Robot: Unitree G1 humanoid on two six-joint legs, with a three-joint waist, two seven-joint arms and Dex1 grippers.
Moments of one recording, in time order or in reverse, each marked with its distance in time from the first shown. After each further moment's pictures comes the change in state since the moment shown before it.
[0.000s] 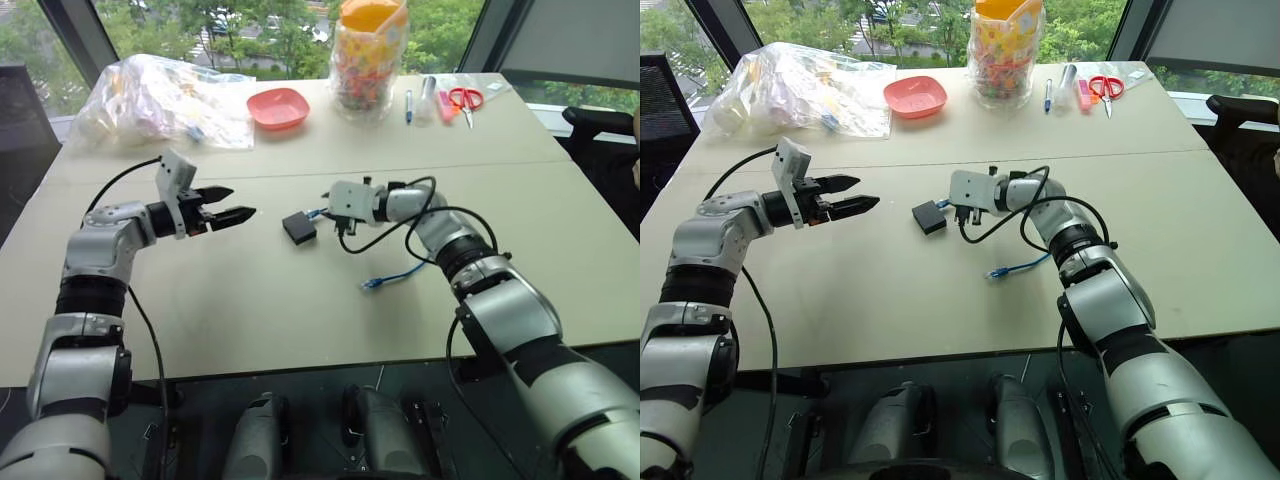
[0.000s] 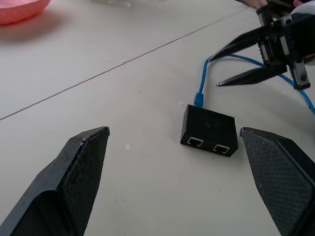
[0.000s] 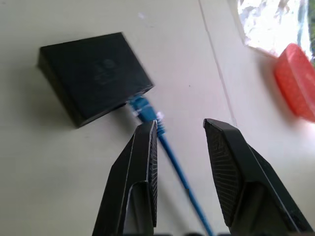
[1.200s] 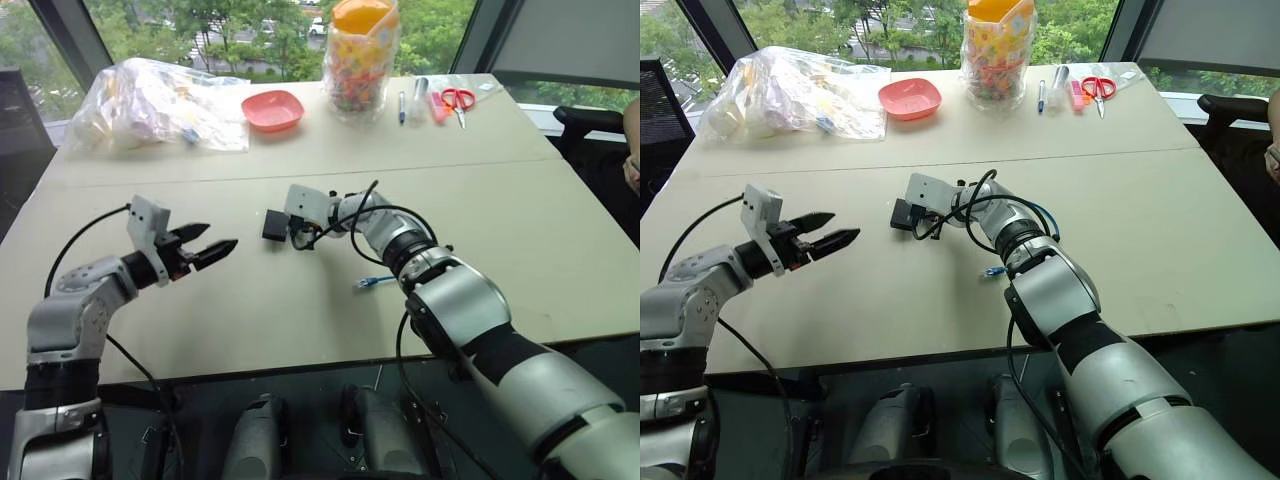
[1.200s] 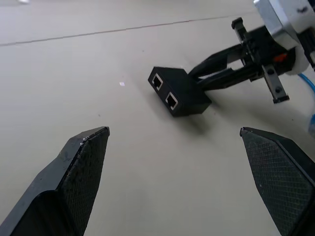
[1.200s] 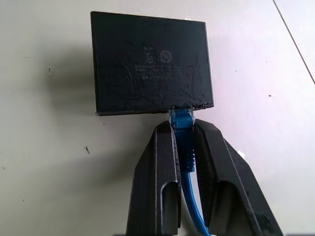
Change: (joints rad) left arm 0.400 -0.012 0.208 -0.532 -0.141 0.219 0.251; right arm -0.176 0.231 -0.027 0.200 -0.125 0.215 -0.122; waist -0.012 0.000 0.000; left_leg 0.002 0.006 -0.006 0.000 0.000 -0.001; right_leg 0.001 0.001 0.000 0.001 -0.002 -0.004
